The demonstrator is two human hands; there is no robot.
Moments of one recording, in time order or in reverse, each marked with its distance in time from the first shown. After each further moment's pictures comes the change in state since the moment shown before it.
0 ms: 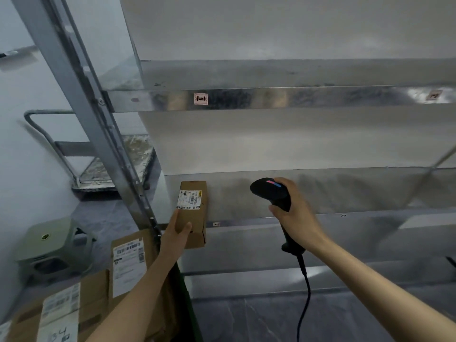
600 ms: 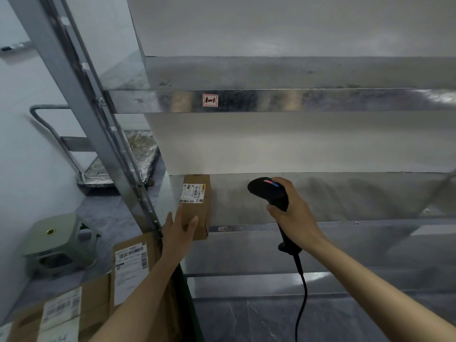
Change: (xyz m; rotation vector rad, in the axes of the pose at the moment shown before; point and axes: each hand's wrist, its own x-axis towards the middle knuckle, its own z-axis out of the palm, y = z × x) left_hand 0.029 -0.003 -0.002 0.294 0.069 0.093; right_hand 0.031 0.000 0.021 0.052 -0.045 -0.002
